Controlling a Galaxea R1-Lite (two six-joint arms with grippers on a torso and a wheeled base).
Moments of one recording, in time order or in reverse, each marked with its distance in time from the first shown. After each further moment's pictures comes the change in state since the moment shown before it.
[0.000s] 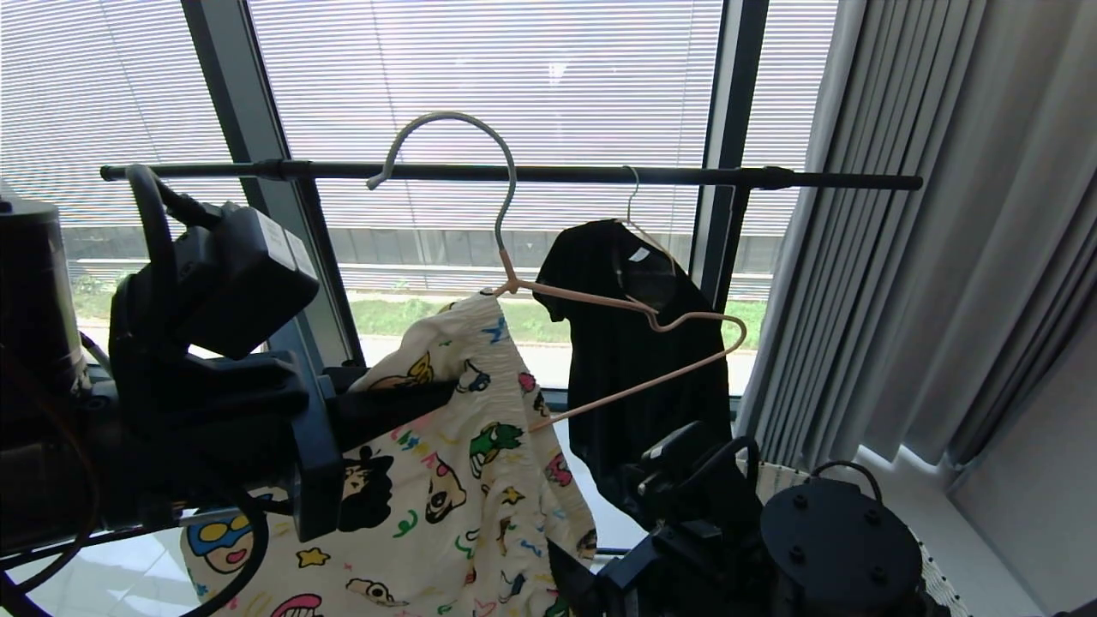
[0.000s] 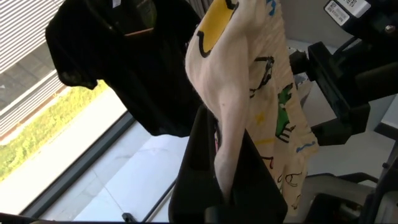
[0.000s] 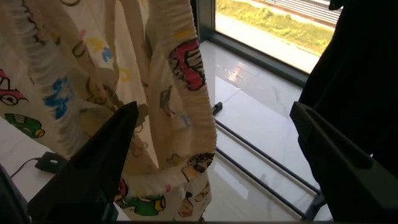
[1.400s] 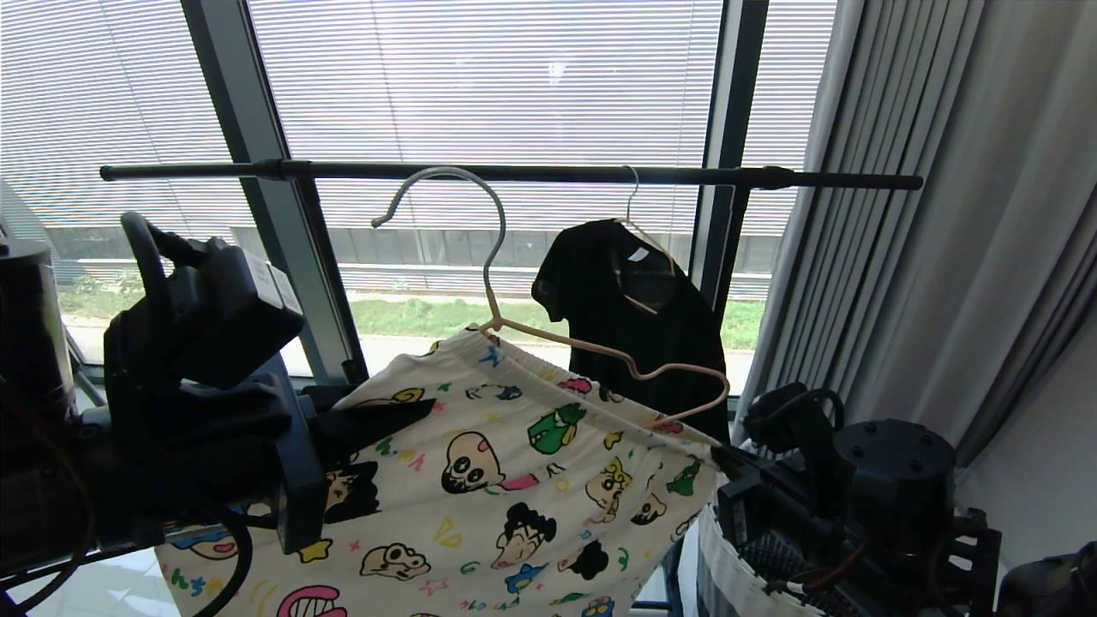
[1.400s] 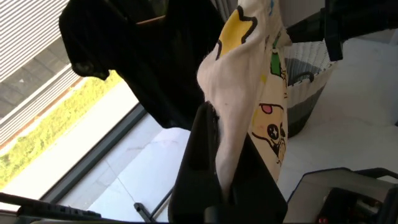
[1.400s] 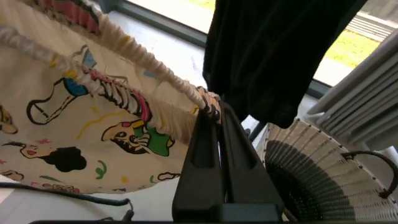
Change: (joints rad) left arm 0.065 -0.028 0.083 -0.042 0.003 0.037; right arm -0.346 -0.039 0.130 0.005 -0.056 -0.119
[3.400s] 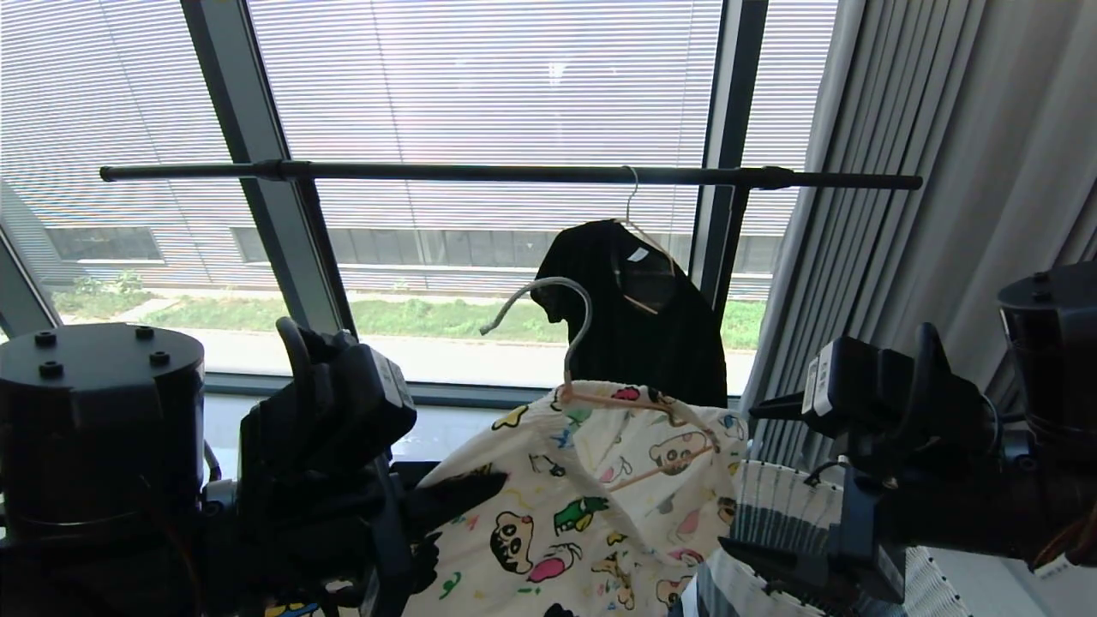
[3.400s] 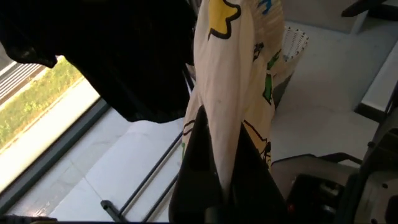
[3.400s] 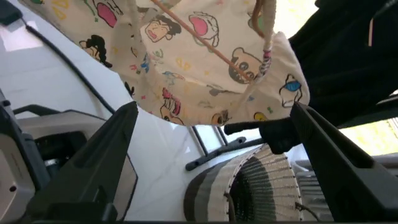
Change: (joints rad) left arm -0.193 0.103 0.114 -0.145 0.041 -0.085; right arm 0.043 -0.446 -0.446 1.120 0.467 -0.490
